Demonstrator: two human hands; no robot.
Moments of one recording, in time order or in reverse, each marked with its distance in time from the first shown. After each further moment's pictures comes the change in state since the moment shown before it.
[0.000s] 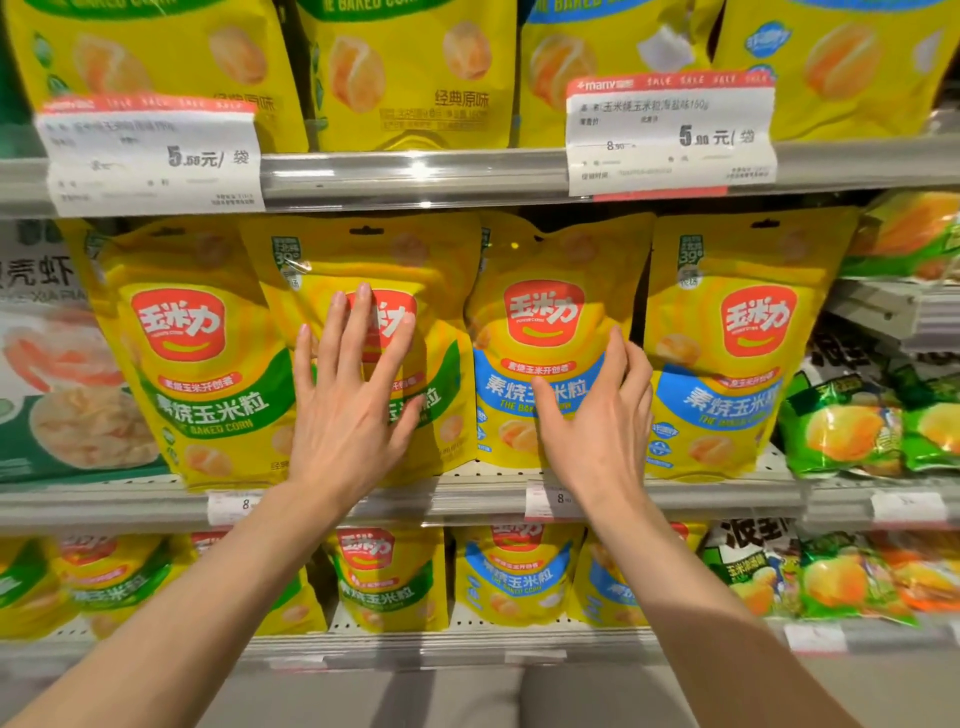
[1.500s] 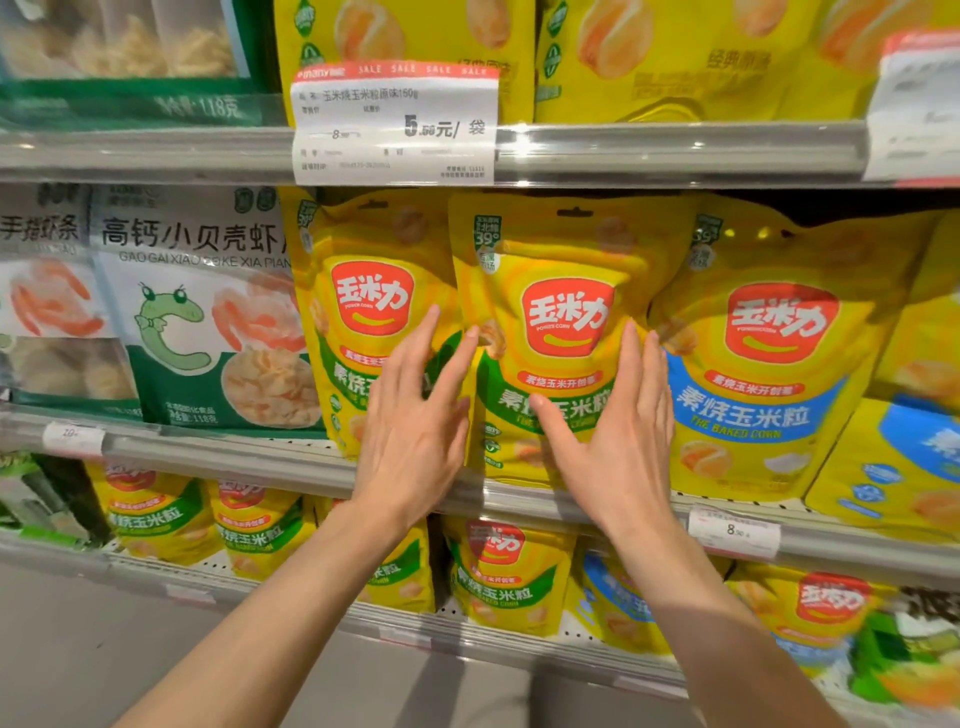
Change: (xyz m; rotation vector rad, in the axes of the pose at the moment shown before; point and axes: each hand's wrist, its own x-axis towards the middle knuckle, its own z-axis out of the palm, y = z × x) left_hand -0.049 -0.089 -0.005 -0.154 0.065 -0.070; right_hand -0.053 -0.095 0.077 0.114 -0.141 -0.207
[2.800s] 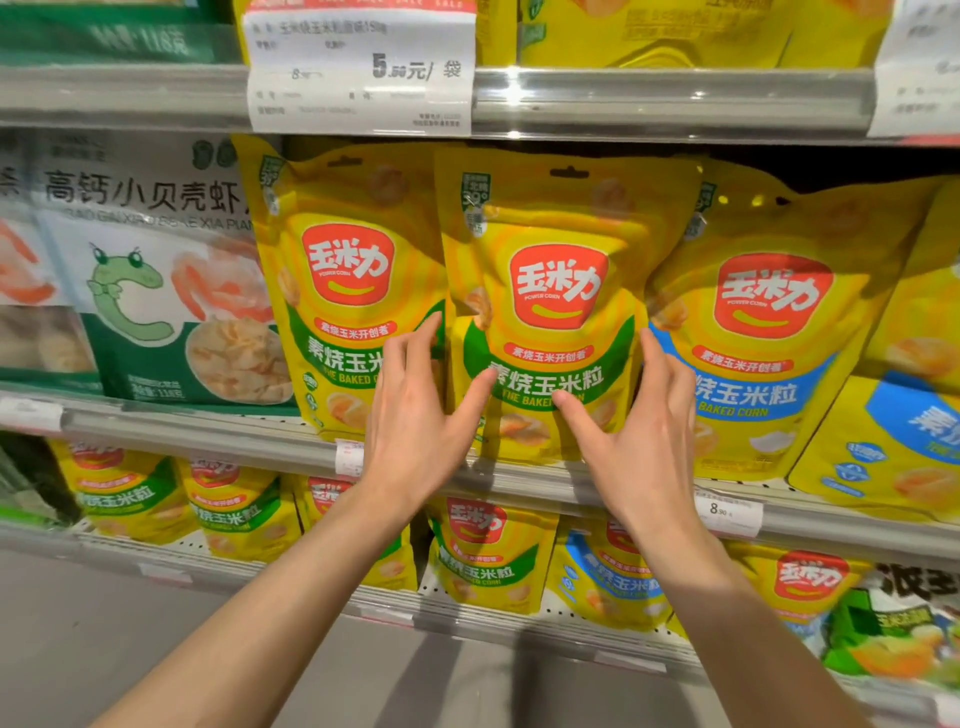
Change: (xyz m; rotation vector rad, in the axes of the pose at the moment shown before) left_hand 0.002 0.029 0.013 -0.353 -0.040 -0.441; right_hand -0.005 0.037 -0.012 0.076 0.016 0.067
